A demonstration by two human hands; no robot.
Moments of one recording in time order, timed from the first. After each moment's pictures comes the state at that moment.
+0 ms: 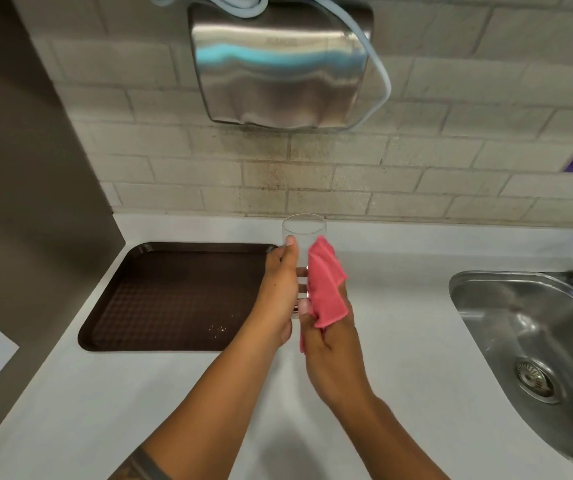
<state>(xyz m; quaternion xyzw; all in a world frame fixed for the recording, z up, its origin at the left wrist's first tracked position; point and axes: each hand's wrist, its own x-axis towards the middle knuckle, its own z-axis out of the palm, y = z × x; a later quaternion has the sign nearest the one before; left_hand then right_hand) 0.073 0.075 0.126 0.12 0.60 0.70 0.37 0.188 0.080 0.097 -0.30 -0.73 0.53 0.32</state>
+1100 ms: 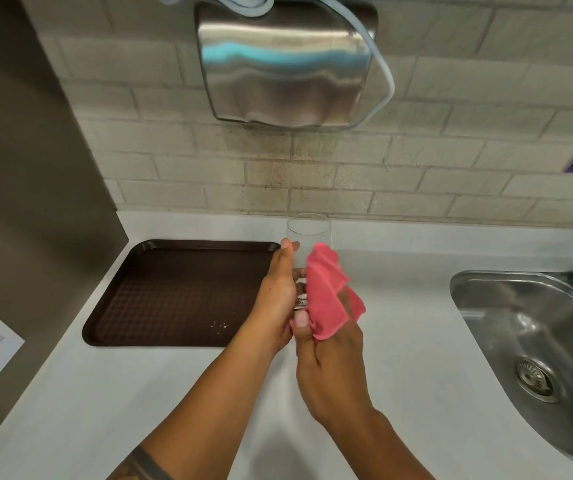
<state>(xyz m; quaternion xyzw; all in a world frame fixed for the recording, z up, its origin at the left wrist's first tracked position) 0.071 0.066 0.115 0.09 0.54 0.73 0.42 0.198 0.060 0.099 -0.32 -0.78 0.42 0.32</state>
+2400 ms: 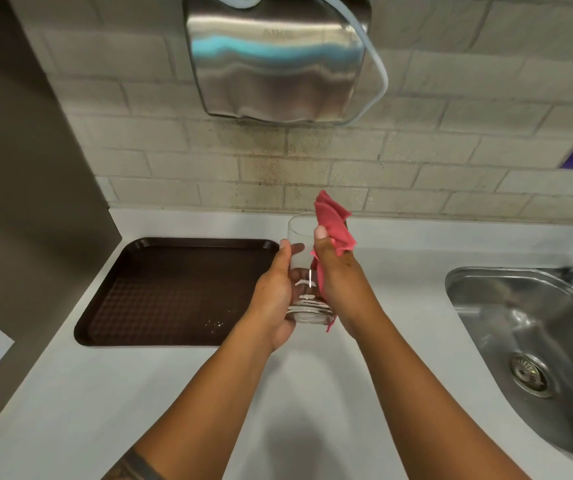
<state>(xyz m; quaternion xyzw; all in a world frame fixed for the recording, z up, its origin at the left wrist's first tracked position) 0.076 0.067 0.121 0.10 0.49 0.73 0.47 0.160 0.133 0.158 -0.32 -0.70 0.60 0.24</state>
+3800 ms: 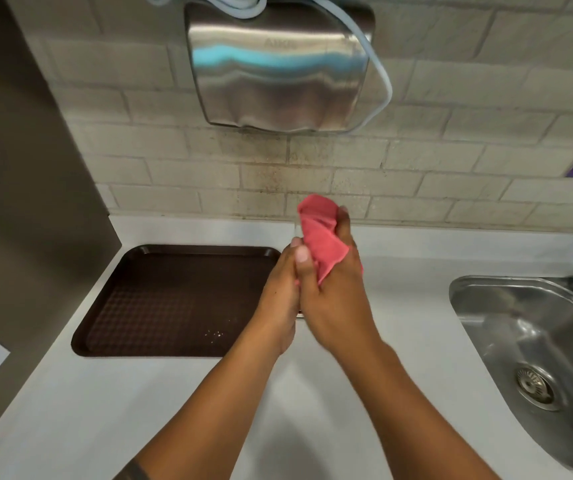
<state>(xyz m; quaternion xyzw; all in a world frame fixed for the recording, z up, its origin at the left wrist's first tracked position) 0.080 0.075 0.138 0.18 0.54 0.72 0.40 0.154 0.119 0.160 -0.27 -0.80 0.39 0.36</state>
